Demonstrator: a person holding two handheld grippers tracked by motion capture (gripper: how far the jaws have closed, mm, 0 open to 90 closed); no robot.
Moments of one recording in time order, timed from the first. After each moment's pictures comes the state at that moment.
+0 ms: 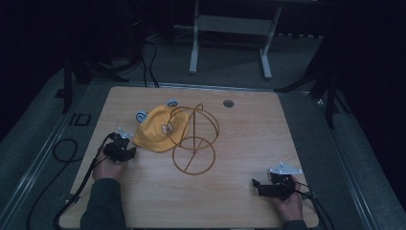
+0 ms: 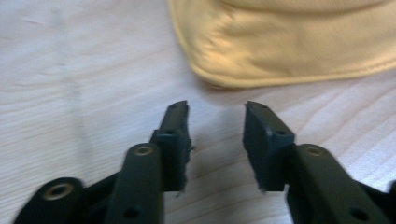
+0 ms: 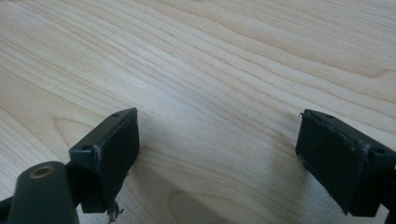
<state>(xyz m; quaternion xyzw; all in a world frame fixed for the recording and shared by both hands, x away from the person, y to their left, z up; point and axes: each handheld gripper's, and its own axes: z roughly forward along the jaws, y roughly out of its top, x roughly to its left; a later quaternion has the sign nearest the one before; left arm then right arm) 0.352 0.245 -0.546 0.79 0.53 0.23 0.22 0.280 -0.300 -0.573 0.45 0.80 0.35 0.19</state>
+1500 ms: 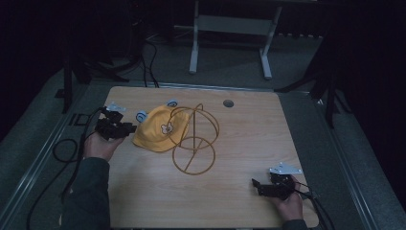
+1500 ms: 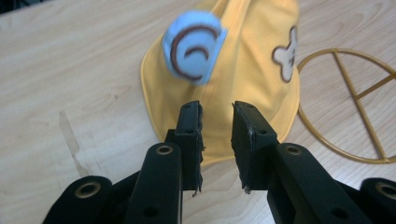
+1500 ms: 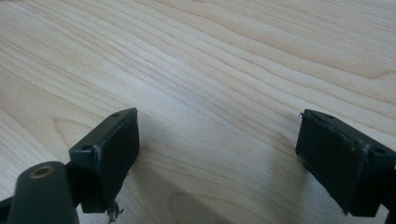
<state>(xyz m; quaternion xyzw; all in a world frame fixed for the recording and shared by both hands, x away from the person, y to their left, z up) 0.375 0.251 -0.445 0.81 0.47 0.17 0.32 0.281 -0.300 -0.573 0.44 0.80 0.35 0.19</state>
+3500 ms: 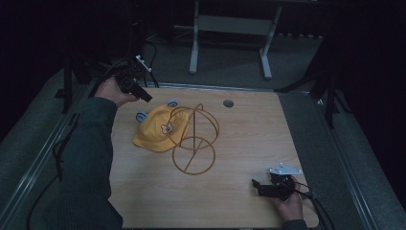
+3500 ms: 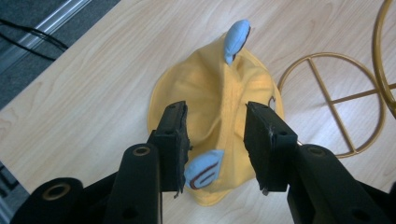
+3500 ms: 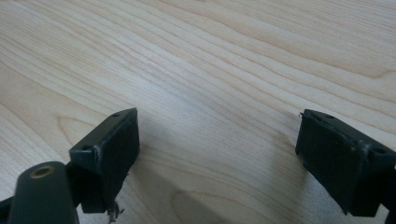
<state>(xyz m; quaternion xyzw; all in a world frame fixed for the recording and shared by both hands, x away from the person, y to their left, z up) 0.484 0.201 -0.352 0.90 0.37 0.10 0.20 0.280 -0.300 -0.573 0.44 0.80 0.35 0.19</state>
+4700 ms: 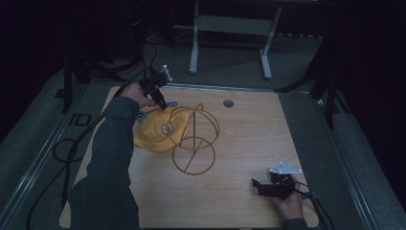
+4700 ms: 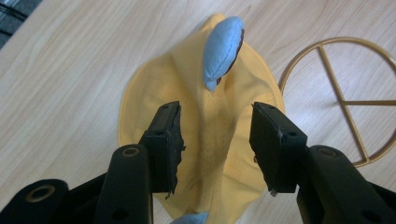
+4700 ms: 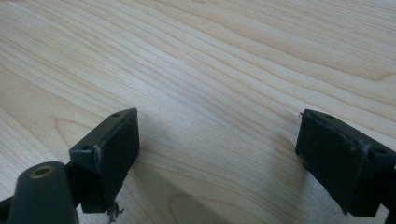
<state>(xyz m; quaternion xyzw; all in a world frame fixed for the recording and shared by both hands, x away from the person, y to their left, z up) 0.517 0.151 -0.397 0.92 0.36 0.05 0.14 0.282 -0.300 -0.573 0.44 0.80 0.35 0.19</state>
